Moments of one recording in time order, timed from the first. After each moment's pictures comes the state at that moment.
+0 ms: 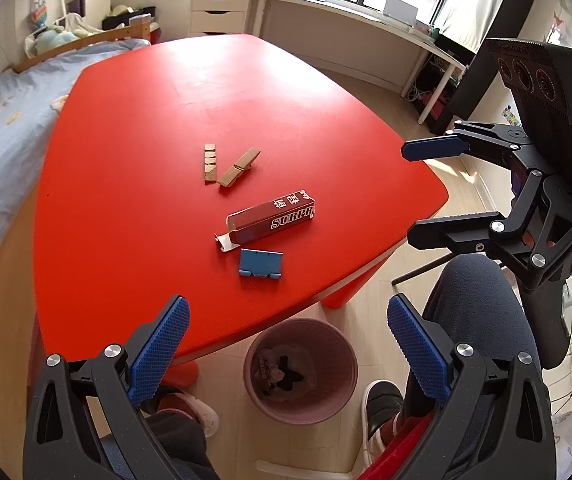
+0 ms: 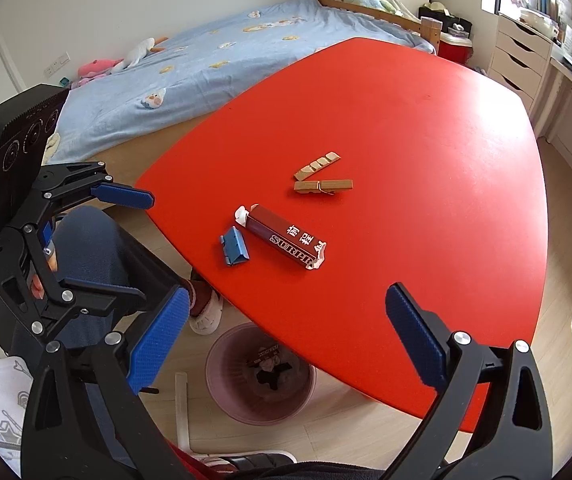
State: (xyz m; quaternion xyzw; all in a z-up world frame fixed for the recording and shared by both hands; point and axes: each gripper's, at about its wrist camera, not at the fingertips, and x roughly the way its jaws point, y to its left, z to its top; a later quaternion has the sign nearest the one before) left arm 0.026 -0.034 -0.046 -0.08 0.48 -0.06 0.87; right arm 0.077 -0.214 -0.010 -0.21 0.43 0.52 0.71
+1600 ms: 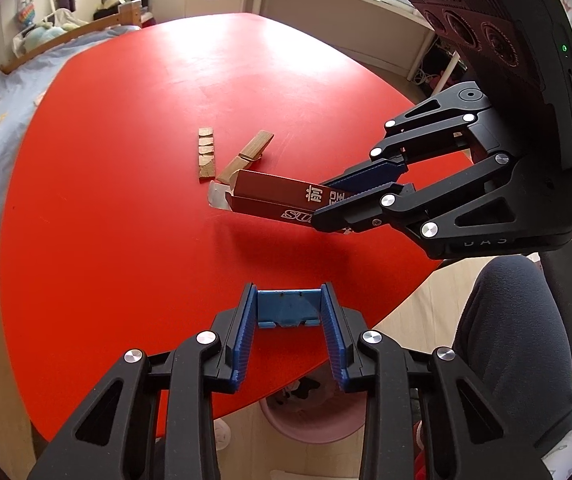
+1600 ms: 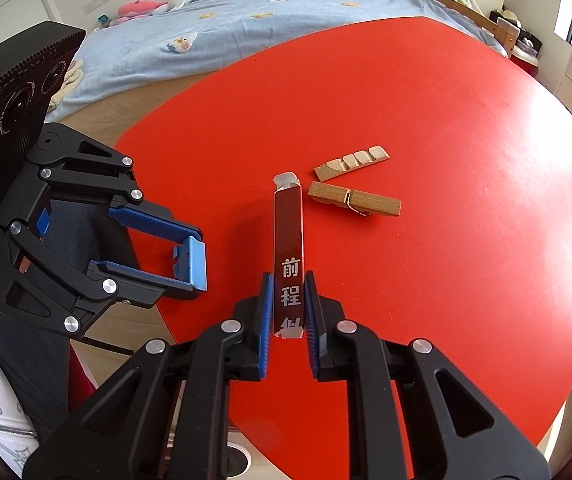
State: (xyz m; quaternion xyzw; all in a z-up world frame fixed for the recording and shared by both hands) left arm 0.062 -0.034 -0.084 -0.06 0.50 -0.06 0.86; right arm 0.107 -0.139 -0.067 -0.29 0.43 0.58 0.63
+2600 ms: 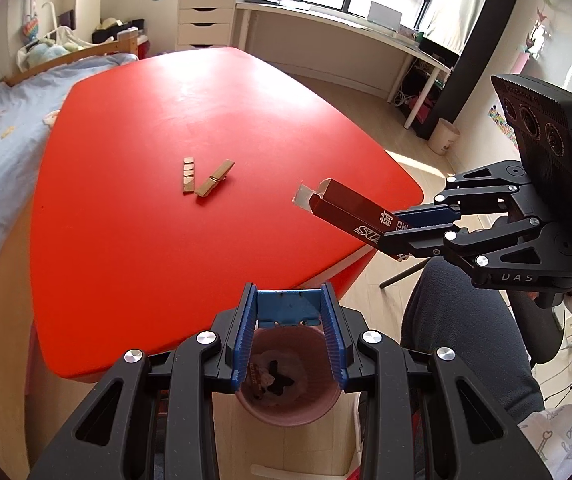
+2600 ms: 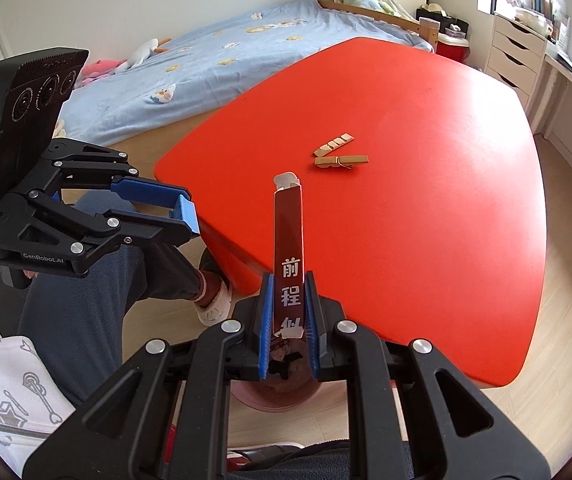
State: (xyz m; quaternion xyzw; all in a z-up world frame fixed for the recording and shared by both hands) left arm 0.008 -0.054 -0.030 -0.07 0.46 -0.08 0.88; right arm 0.035 -0.243 -0.013 -0.20 0.43 0.52 0.72
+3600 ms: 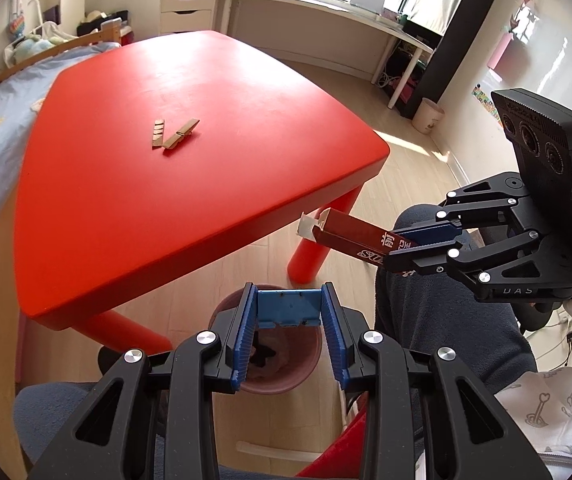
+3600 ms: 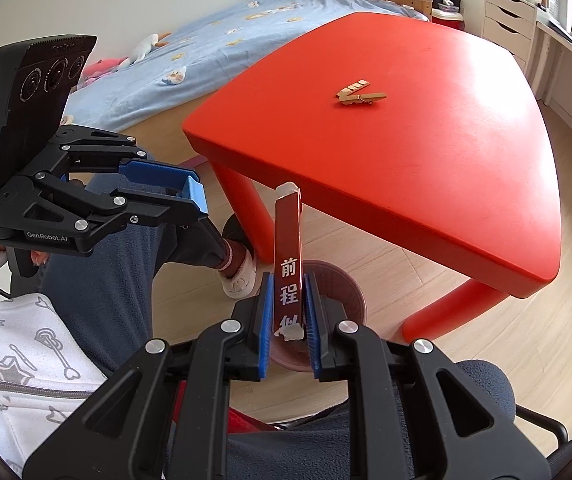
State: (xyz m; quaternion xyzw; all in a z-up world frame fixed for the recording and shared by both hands) left arm -0.029 -0.080 -0.045 -0.07 0.48 -0.10 0.87; right arm -0.016 -0.280 -0.036 -0.18 0.46 0.51 0.70
